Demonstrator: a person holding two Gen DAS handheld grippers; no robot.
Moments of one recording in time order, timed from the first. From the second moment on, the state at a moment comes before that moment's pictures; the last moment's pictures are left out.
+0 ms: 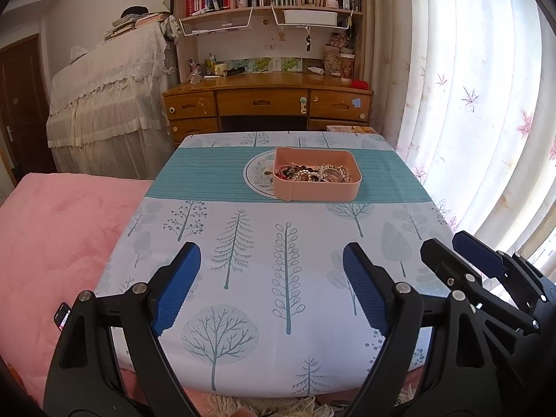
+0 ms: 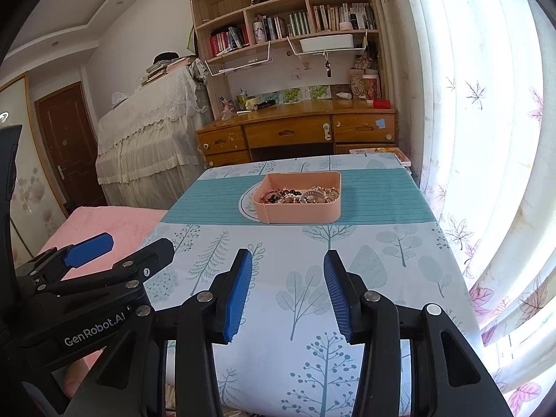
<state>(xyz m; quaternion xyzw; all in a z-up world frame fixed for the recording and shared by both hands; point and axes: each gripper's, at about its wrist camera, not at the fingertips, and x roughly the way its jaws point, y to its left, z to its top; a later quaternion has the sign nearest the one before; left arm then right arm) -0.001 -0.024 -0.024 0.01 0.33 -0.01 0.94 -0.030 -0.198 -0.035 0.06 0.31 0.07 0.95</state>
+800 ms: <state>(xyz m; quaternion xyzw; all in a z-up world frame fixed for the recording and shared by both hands) -0.002 -0.023 -0.034 0.01 0.34 -0.01 0.94 -0.027 -0.198 -0.038 0.06 0.32 0.07 0.94</state>
